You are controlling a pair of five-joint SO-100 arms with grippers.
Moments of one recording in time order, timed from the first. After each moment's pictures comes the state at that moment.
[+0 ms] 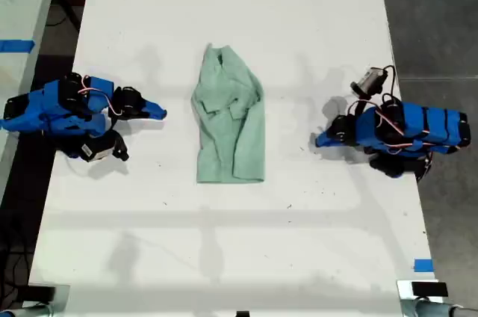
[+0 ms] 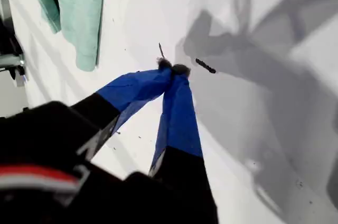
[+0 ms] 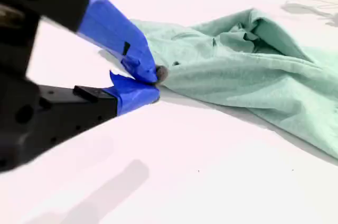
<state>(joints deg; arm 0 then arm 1) -17.0 206.1 183.2 60.0 2.4 8.5 199.8 175.1 77.3 6.6</state>
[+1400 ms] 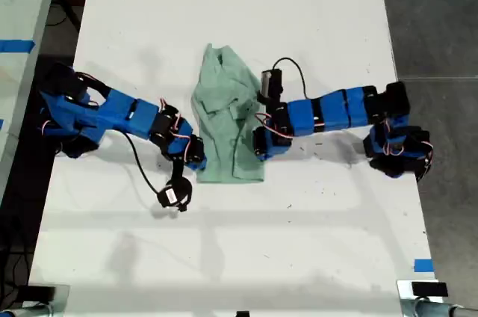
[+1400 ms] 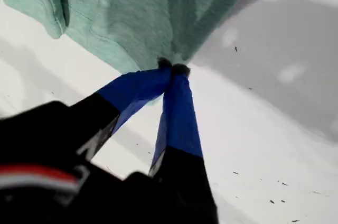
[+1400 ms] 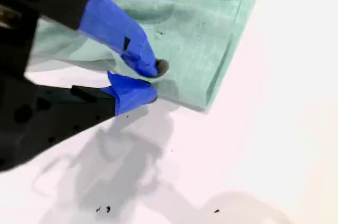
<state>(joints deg) 7.0 85.3 92.9 64.2 -14.8 -1.3 74.4 67.7 82.9 1.8</state>
